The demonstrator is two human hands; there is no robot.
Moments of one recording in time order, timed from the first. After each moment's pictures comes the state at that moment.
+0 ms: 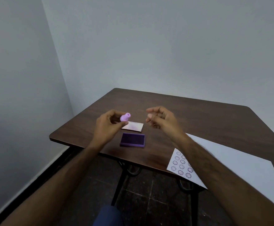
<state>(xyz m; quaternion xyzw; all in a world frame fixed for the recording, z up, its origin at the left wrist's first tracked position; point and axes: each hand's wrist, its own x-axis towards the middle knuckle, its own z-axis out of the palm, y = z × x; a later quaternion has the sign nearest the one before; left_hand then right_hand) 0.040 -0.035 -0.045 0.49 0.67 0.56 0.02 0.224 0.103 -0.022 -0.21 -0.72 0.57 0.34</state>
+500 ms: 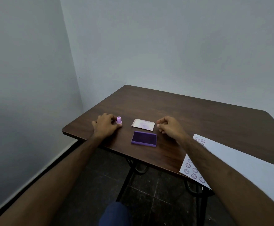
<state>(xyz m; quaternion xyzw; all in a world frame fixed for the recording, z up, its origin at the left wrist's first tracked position) -0.060 -0.018 -0.101 0.39 0.87 0.30 -0.01 0.179 0.148 -0.071 -0.38 -0.79 0.43 0.21</state>
